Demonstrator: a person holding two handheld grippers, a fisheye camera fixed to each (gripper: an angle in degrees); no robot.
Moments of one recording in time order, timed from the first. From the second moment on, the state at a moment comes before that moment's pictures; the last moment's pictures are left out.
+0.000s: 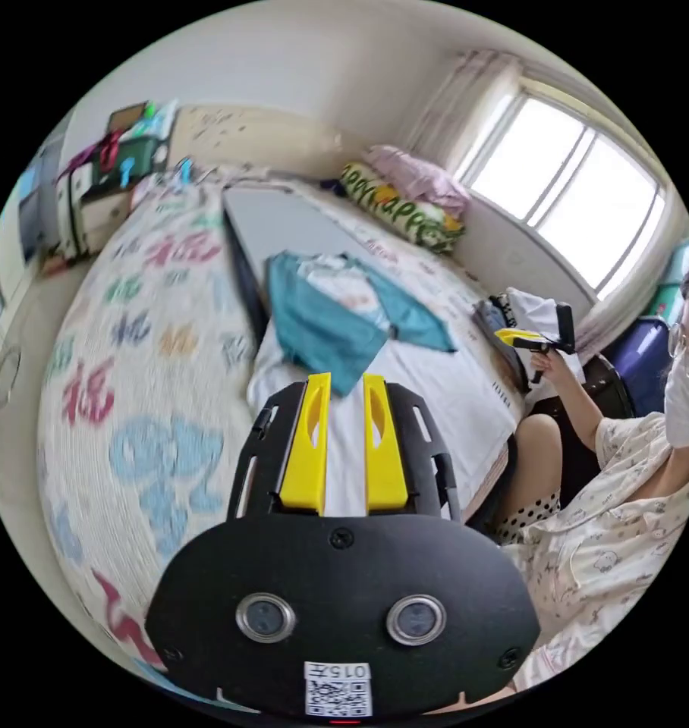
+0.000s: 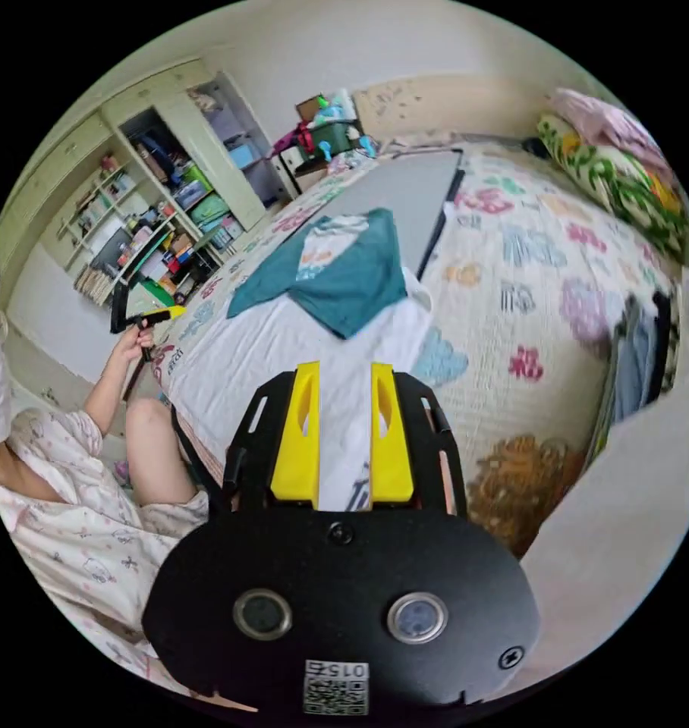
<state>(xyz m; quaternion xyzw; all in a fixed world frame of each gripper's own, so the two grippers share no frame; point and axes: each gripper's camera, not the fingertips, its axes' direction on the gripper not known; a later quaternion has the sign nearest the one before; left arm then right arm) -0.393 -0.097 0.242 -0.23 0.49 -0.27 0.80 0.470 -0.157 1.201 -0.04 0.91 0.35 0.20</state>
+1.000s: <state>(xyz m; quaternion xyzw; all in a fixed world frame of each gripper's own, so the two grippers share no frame) -0.323 0.074 0.044 -0.32 0.45 -0.33 0.77 0.420 -0.125 1.294 0.07 0.89 0.39 0.24</state>
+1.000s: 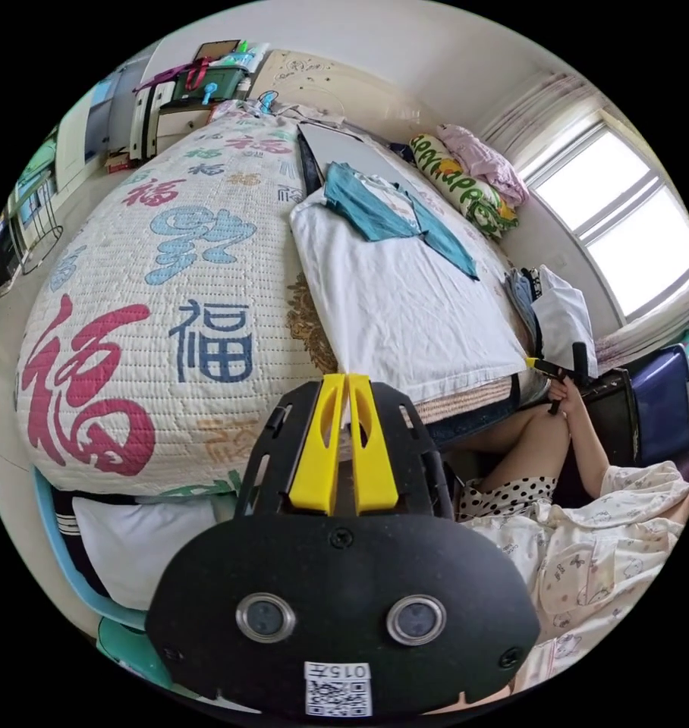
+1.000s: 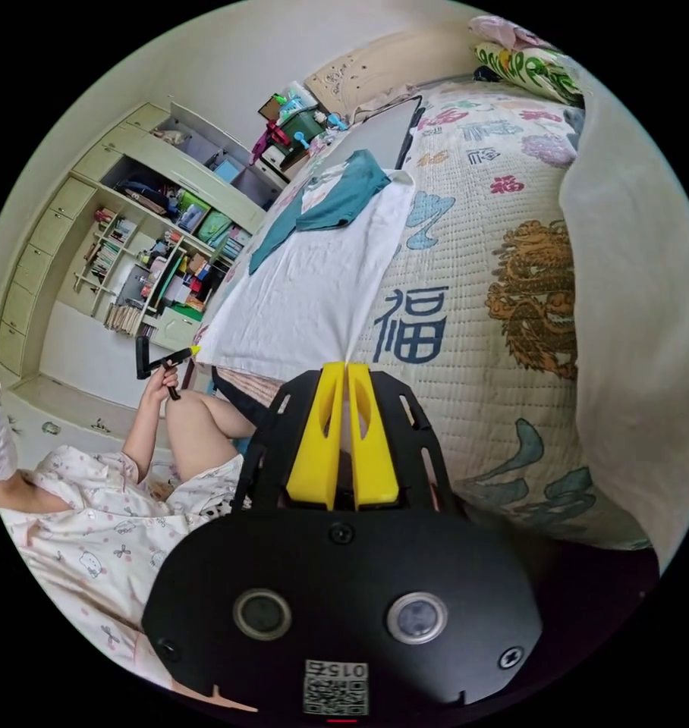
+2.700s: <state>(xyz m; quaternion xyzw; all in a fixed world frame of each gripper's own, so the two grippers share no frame) -0.021 -0.455 0.279 -0.23 0.53 -0.09 0.81 0.689 -0.237 0.977 -0.10 0.87 0.41 0.24</state>
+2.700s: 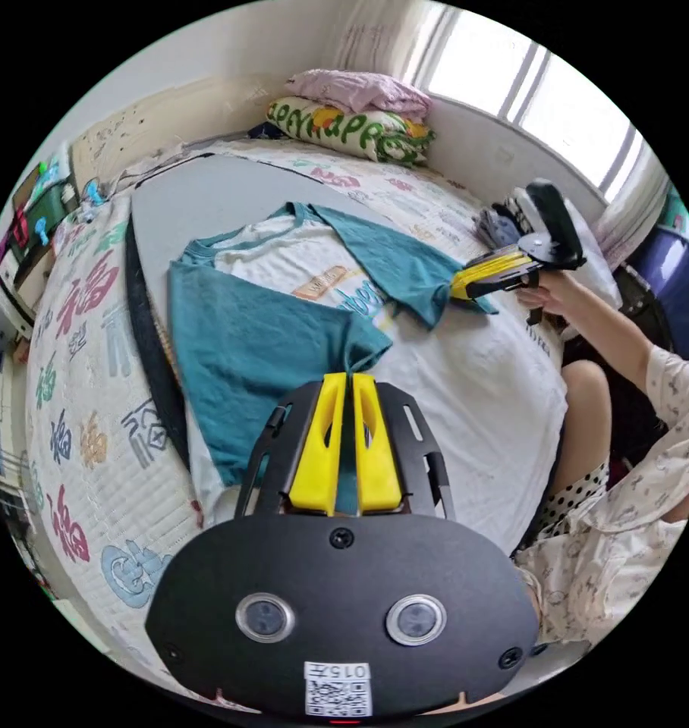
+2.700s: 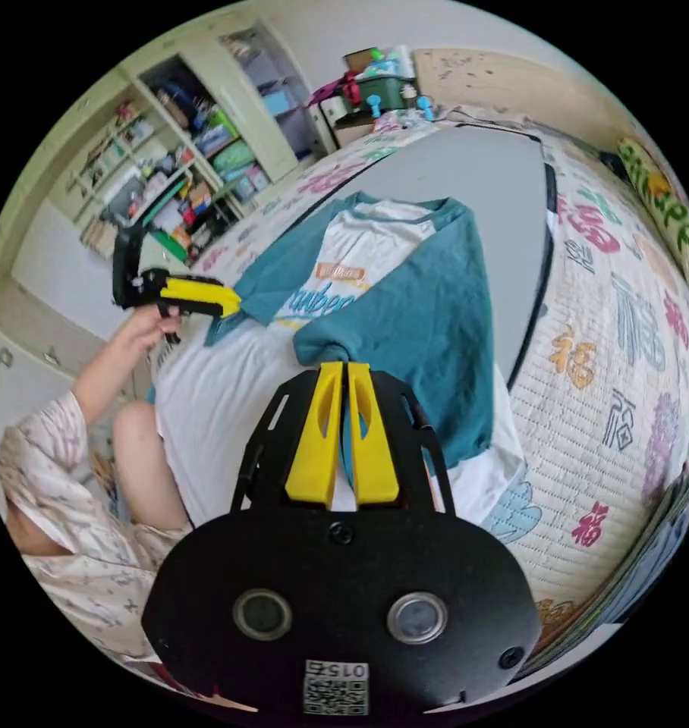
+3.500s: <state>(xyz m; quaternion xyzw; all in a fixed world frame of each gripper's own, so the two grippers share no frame) -0.182 -0.098 0.178 -0.27 0.42 -0.34 0.80 0.484 -0.460 1.139 0.12 0.92 0.32 0.17</state>
